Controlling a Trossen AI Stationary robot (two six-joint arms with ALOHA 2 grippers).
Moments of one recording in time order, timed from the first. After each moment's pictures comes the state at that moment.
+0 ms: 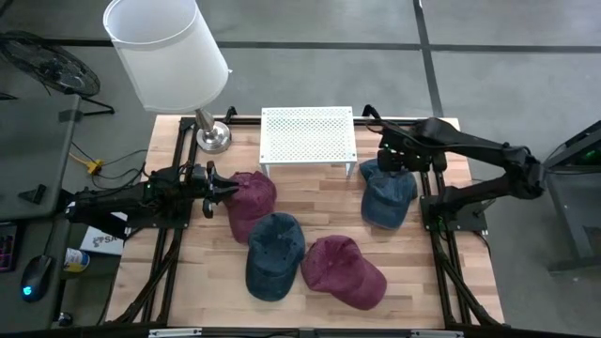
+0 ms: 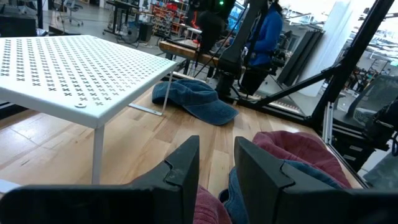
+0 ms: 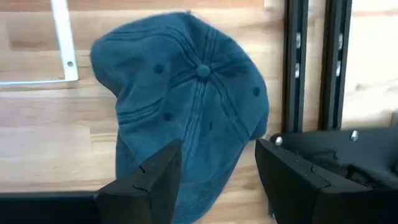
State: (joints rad) left arm 0.12 0.02 0.03 0.00 0.01 -0.27; right arm -0.44 1.23 1.13 -1.48 0.17 1.21
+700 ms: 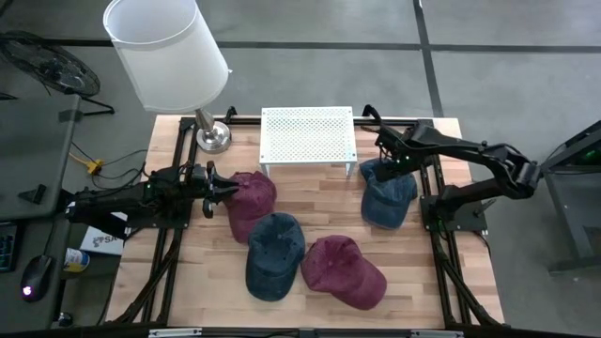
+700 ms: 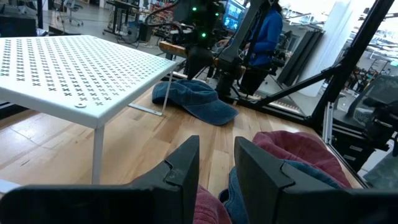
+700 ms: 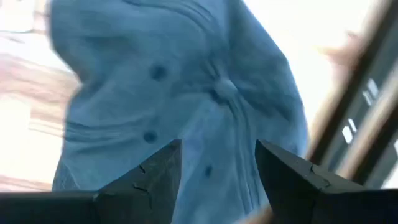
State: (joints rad) left arm 0.12 0.02 0.03 0.00 0.01 -0.27; right arm -0.62 1.29 0.82 -1.07 0.07 0.61
